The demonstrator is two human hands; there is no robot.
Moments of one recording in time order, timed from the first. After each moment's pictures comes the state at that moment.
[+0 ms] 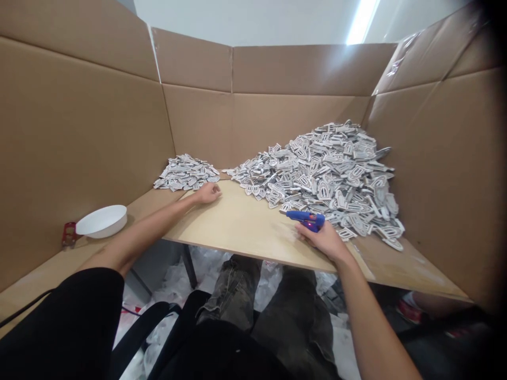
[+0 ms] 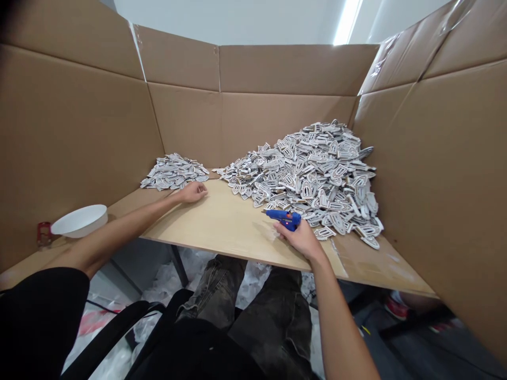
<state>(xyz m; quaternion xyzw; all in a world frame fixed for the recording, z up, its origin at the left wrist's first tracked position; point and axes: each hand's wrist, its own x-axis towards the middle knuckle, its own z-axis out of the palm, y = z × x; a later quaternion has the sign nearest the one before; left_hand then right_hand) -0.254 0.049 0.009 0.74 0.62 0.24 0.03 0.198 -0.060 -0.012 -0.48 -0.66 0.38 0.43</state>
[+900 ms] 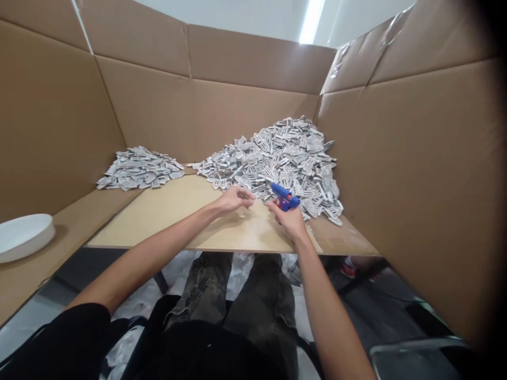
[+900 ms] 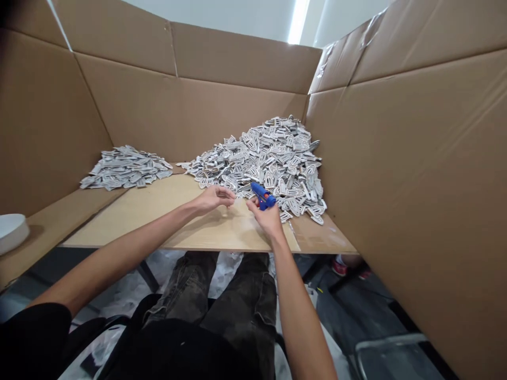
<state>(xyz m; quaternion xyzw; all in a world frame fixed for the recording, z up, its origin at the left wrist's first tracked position) -0.025 0.000 0.020 0.67 0.34 0.42 0.51 0.191 -0.055 0.001 -0.43 -0.59 0.31 0.60</state>
